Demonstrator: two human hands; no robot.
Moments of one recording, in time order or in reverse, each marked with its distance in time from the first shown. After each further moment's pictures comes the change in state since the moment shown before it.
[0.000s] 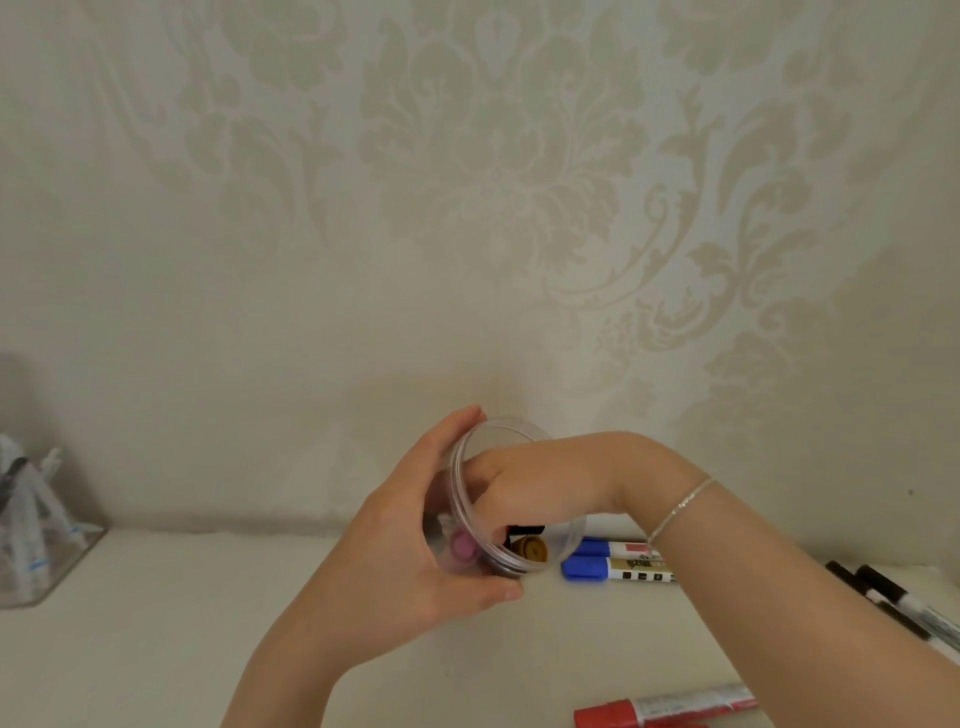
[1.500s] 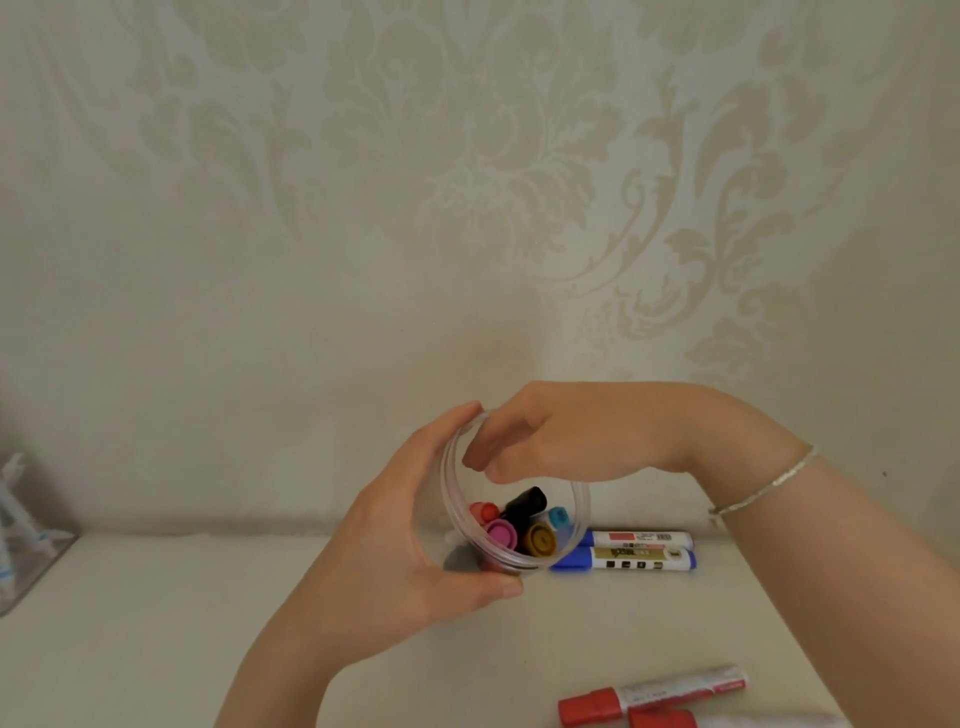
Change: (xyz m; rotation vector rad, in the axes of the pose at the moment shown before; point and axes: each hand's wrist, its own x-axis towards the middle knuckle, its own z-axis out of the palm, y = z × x) left_hand 0.004 -0.004 0.006 0.062 0.008 0.071; right_hand -0.041 0.005 -0.024 -0.029 0.169 0.104
